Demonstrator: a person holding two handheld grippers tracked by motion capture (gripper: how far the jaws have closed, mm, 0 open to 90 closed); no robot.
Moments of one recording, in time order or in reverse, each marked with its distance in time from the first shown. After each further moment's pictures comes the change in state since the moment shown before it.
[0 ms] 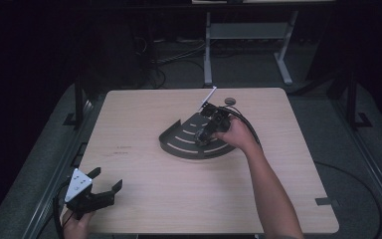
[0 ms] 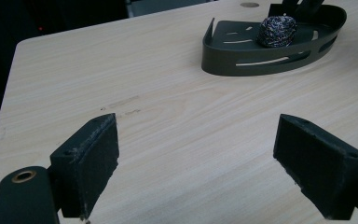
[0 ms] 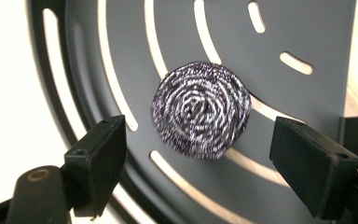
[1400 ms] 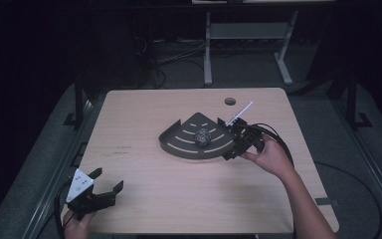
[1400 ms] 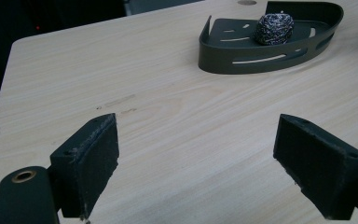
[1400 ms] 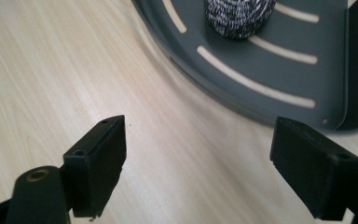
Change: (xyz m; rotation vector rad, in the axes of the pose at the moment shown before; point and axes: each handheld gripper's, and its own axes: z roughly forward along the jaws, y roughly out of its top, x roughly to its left) left arm -0.003 0.000 0.001 0.007 -0.007 0.005; right arm 0.032 -0.102 -0.060 -0.099 0.019 0.019
